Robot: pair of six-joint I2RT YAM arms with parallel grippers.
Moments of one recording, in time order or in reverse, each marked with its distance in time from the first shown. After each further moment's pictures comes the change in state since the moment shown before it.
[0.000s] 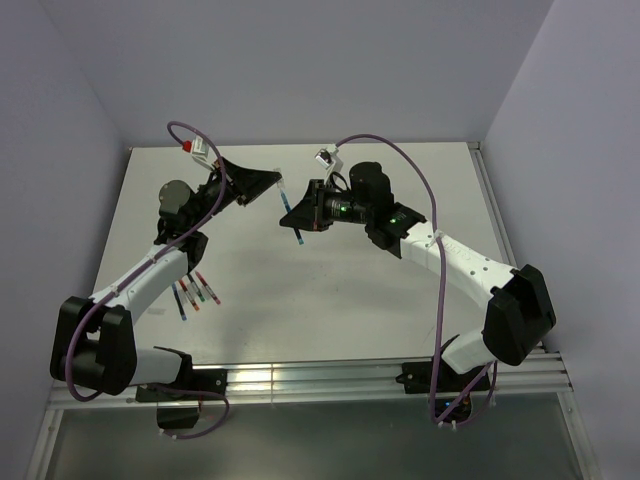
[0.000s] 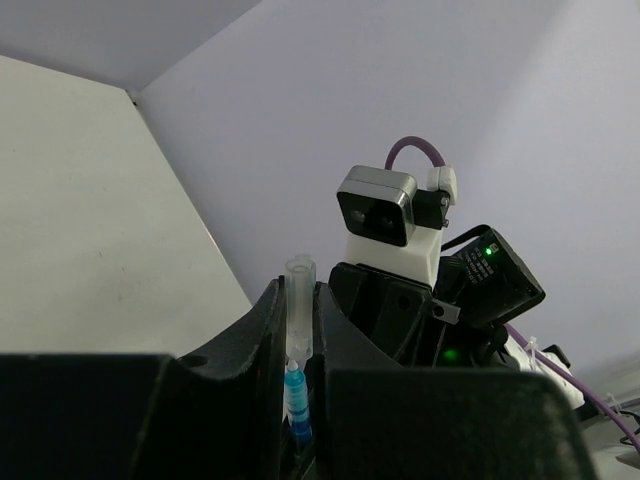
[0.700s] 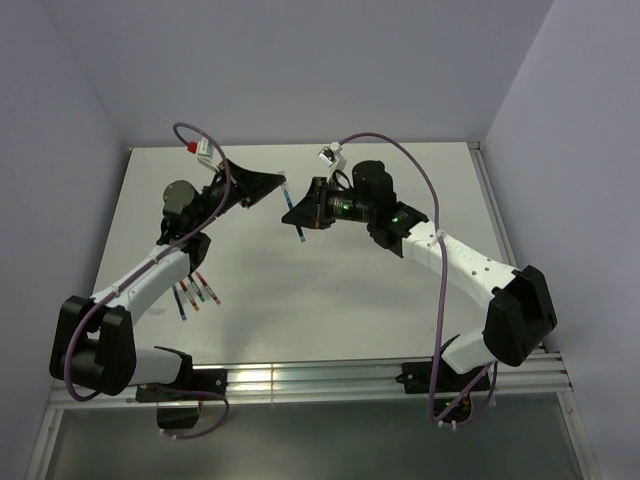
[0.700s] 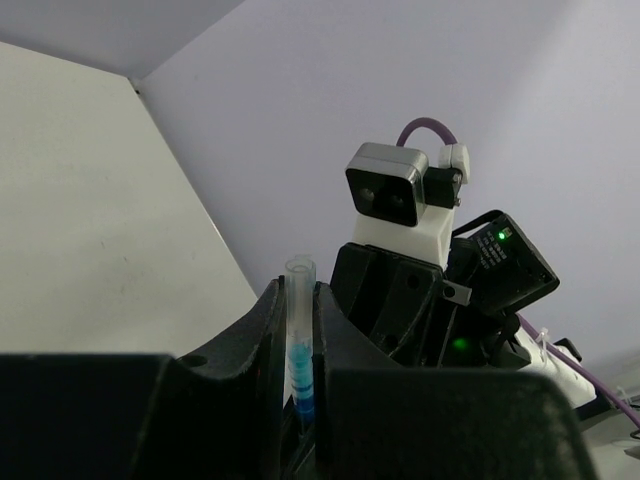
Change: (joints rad) left arm -0.020 0.000 0.000 -0.022 -0.010 0.026; right arm -0.014 -0.003 -0.001 0.000 0.010 0.001
